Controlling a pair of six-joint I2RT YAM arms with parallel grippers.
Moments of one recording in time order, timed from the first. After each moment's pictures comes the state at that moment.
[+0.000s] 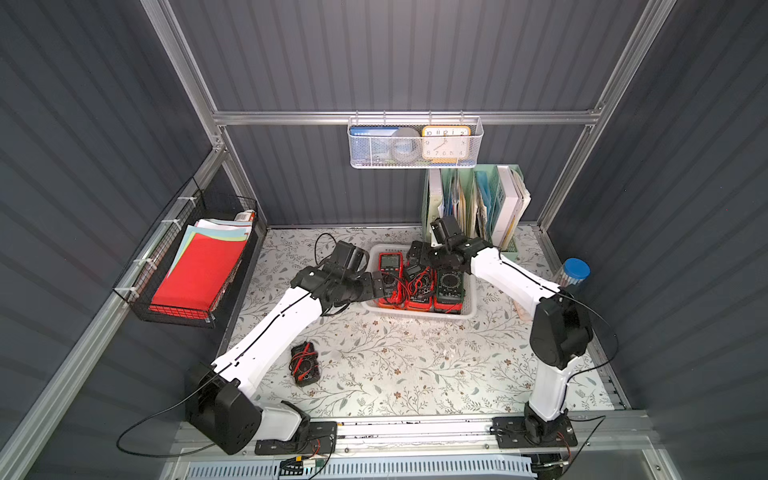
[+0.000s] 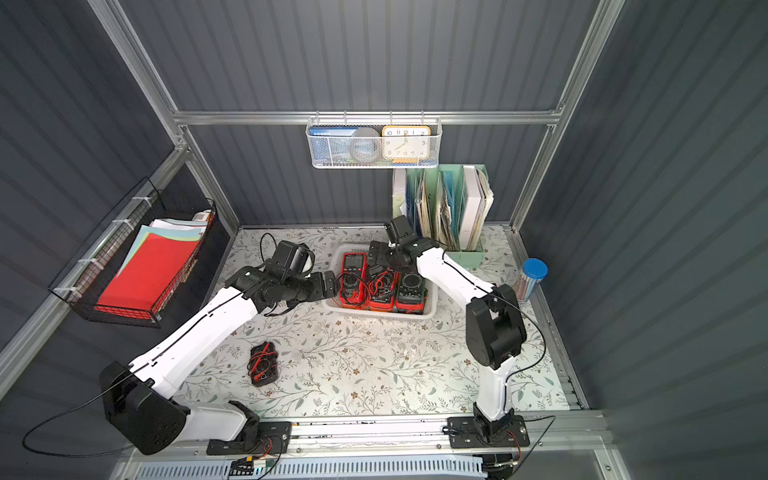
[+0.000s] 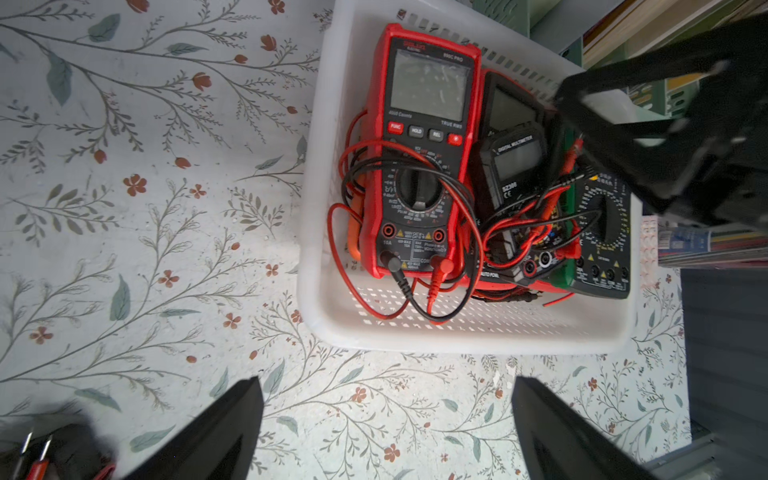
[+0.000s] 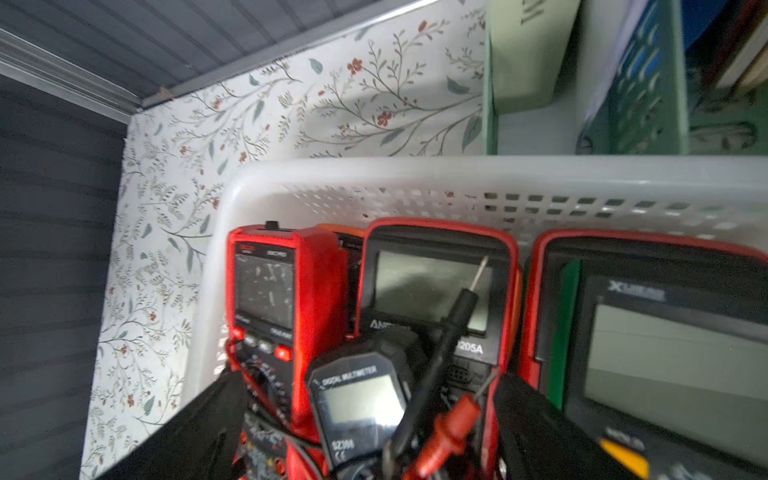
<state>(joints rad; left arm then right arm) -0.48 1.38 1.28 -0.84 0.01 -0.61 0.50 1.88 1.62 -0.54 -0.07 0.61</state>
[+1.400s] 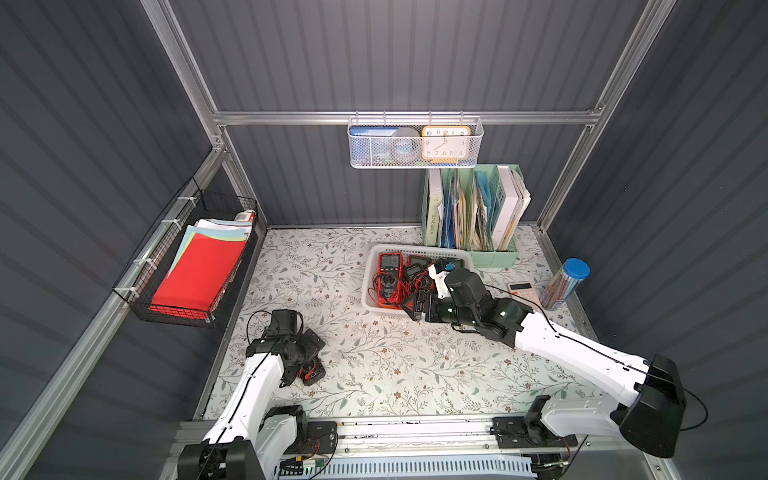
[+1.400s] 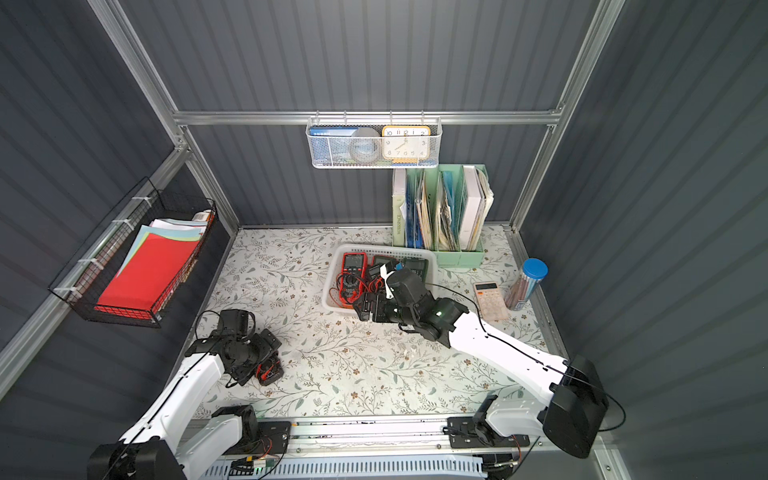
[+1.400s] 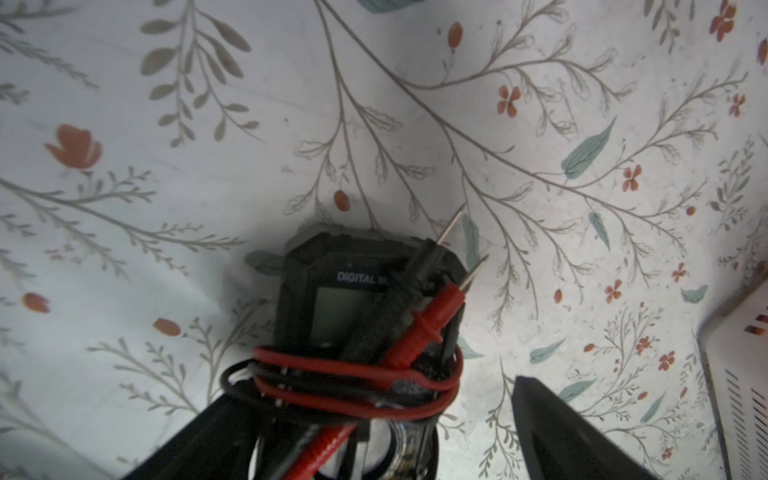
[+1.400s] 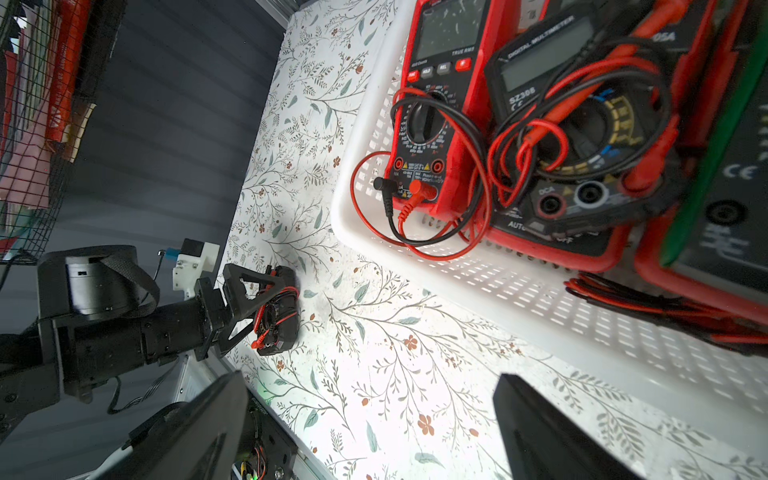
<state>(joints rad) 0.10 0.98 0.52 -0.76 0.08 -0.78 0.79 1.28 1.02 -0.37 -0.11 0.75</state>
